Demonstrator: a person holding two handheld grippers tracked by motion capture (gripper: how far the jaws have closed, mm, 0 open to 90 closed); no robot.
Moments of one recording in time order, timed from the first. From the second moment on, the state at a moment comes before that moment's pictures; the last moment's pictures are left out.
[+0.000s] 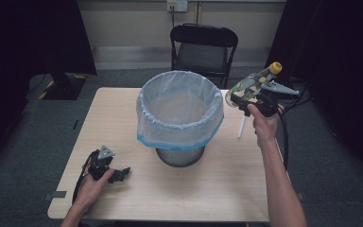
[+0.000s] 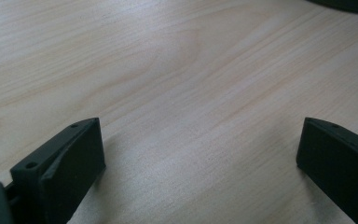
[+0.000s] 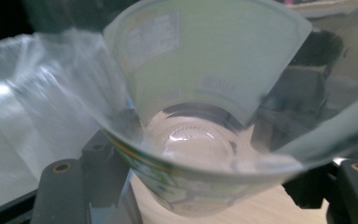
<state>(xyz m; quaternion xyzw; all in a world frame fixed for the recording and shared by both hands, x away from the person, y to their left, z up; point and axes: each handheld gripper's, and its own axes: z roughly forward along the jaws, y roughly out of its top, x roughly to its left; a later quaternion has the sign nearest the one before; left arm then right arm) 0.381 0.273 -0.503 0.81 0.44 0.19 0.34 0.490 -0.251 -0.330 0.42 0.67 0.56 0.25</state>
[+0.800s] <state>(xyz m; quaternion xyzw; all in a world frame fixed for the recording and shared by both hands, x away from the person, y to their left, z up) 0.381 0.273 -0.503 0.81 0.44 0.19 0.34 0.486 -0.237 -0.283 0.39 0.64 0.61 0.26</state>
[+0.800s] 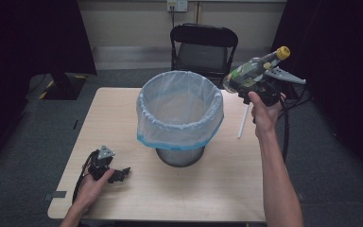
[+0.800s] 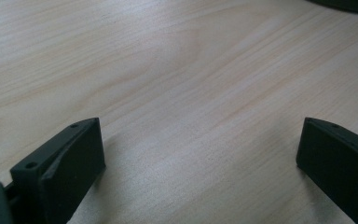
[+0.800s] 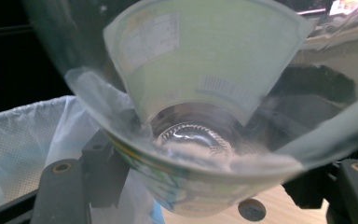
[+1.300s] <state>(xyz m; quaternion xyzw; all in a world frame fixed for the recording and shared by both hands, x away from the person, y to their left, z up) 0.381 0.273 -0.503 0.81 0.44 0.19 0.34 0.479 -0.228 -0.255 0.36 0.63 0.64 0.27</state>
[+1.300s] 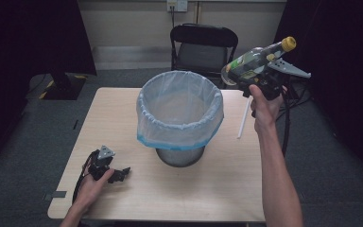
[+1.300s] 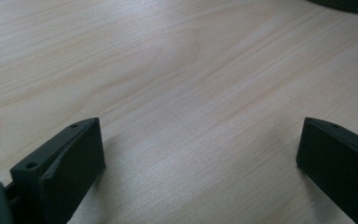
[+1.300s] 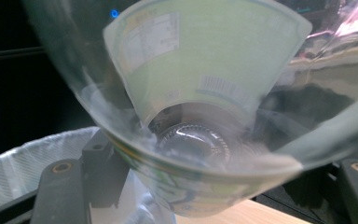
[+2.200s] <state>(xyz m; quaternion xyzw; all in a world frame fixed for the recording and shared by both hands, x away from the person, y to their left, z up) 0.381 0.273 -0.503 0.81 0.44 0.19 0.34 0.464 -0.158 -0.232 0.27 0.67 0.66 0.19</state>
